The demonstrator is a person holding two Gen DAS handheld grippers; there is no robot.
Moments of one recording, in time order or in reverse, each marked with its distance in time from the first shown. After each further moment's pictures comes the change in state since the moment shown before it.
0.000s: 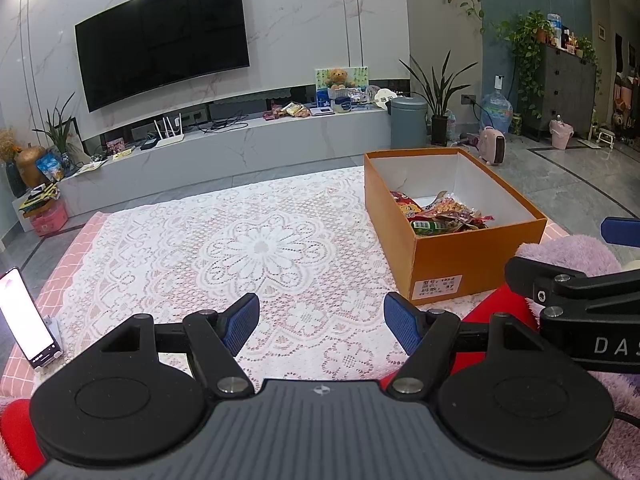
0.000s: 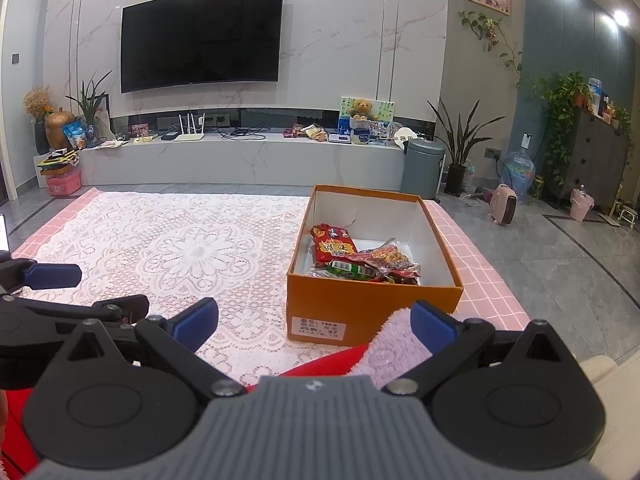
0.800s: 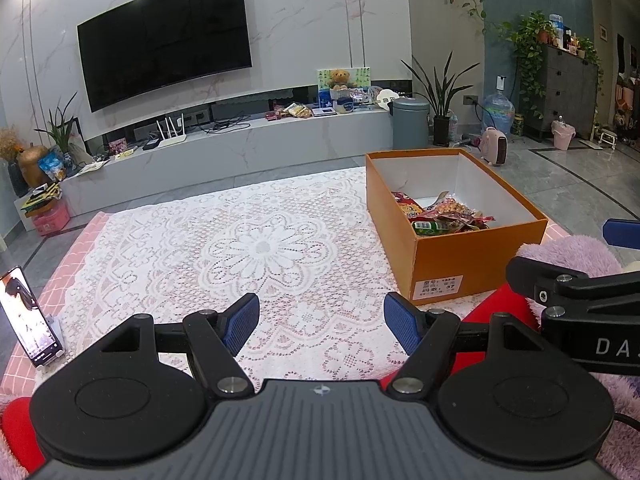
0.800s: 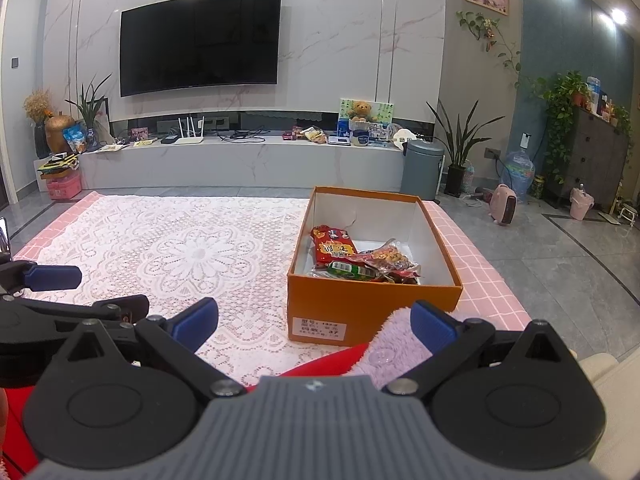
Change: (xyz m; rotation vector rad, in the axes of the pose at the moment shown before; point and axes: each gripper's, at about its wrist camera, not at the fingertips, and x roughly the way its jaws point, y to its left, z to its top) left arm -0.002 -0.001 0.000 -0.004 0.000 0.006; right arm -0.002 0.000 -0.001 0.009 -0.006 0.001
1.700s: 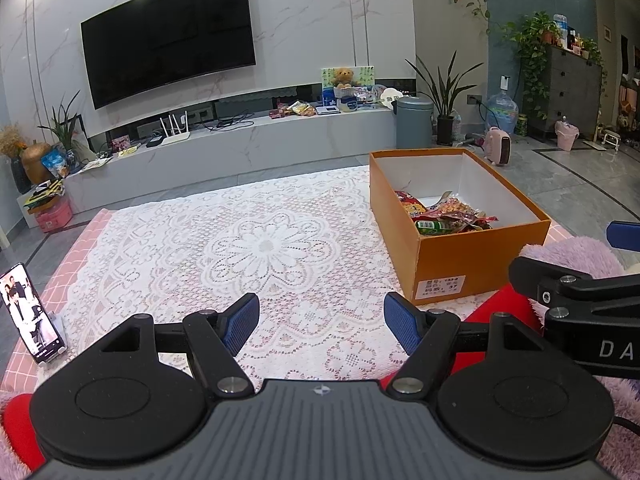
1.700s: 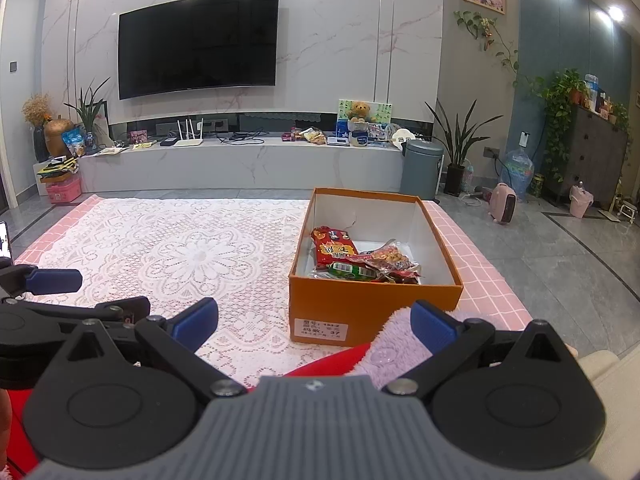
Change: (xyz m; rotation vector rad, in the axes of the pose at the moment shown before) left arm -0.001 0.002 0.000 -0.002 -0.001 0.004; right arm -0.002 0.004 0.000 0.010 -0.003 -0.001
